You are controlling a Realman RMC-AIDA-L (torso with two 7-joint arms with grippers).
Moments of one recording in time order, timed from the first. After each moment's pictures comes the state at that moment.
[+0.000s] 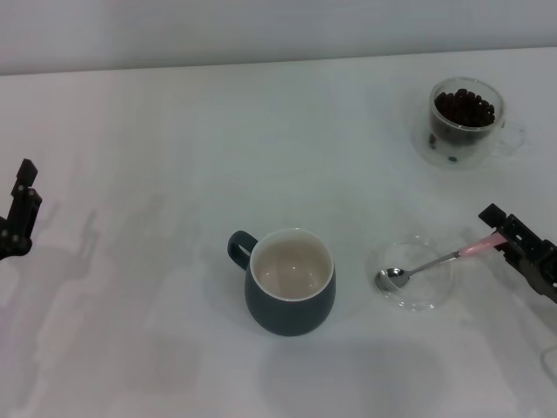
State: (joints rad) left arm -0.26 -2.08 2.63 0.16 -0.90 1.51 -0.07; right arm 0.16 2.01 -0.43 0.06 1.64 1.44 -1.70
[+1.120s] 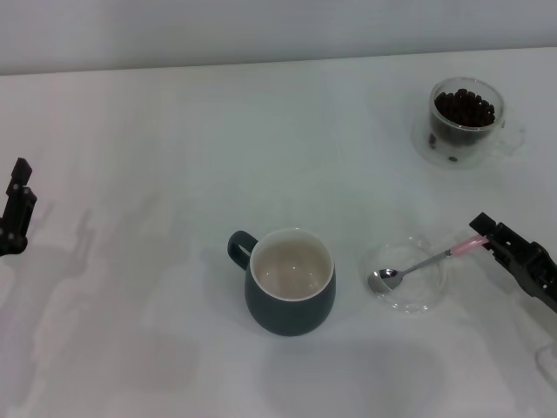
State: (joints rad) left arm -0.26 -2.08 2.63 0.16 -0.92 1.50 -0.07; right arm 0.18 2.01 -0.43 0.08 1.63 1.41 -1.70
